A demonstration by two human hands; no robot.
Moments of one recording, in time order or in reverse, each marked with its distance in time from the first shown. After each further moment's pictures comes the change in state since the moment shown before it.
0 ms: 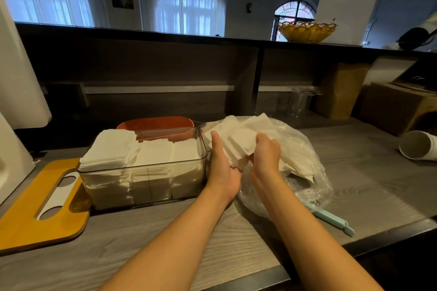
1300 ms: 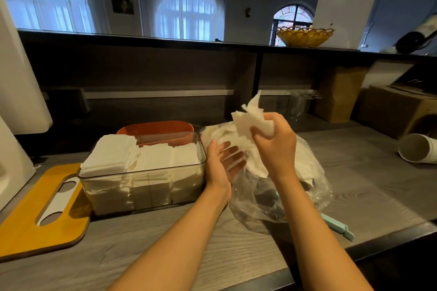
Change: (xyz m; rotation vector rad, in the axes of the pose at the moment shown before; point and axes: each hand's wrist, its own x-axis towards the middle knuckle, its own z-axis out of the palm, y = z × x) left_hand 0.006 0.002 -0.009 0.151 0.091 0.099; right_hand 0.021 -0.020 -0.027 -0.664 -0.158 -0.954
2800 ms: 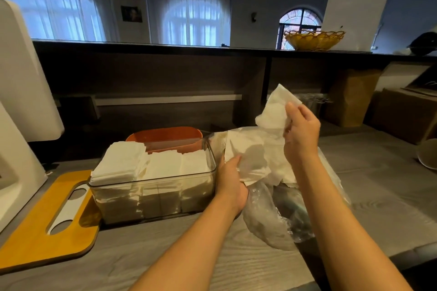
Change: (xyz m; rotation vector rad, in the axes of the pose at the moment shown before) left_hand 0.013 -0.006 0.002 -0.124 -0.087 -0.104; right_hand 0.048 -0.005 -0.004 0.673 0.147 0.485
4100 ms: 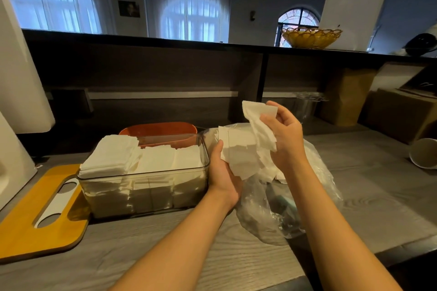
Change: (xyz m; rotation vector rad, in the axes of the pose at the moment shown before) left_hand -0.011 0.004 0.002 -0.077 -0.068 0.011; right_hand -0.016 0.014 -0.001 -0.007 -0.173 0.088
